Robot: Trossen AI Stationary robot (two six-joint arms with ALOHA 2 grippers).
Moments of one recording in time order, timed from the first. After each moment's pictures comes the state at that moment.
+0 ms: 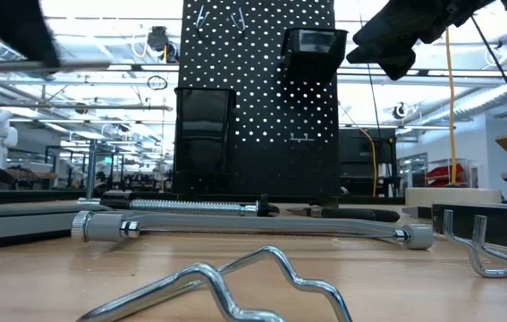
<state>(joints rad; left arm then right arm) -0.75 1.45 1.10 -0.99 -0.59 -1.61 0.24 1.09 0.70 -0.08 0.19 0.34</state>
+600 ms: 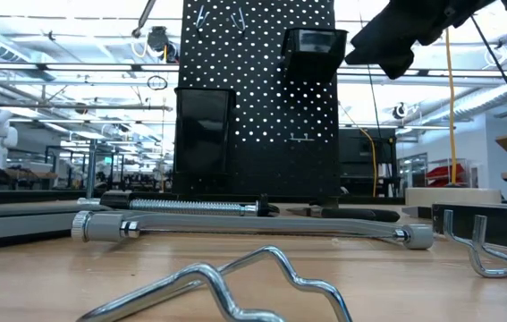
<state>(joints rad) -0.54 1.28 1.10 -0.79 -1.43 -0.88 0.24 1.10 0.70 -0.08 0.23 0.30</state>
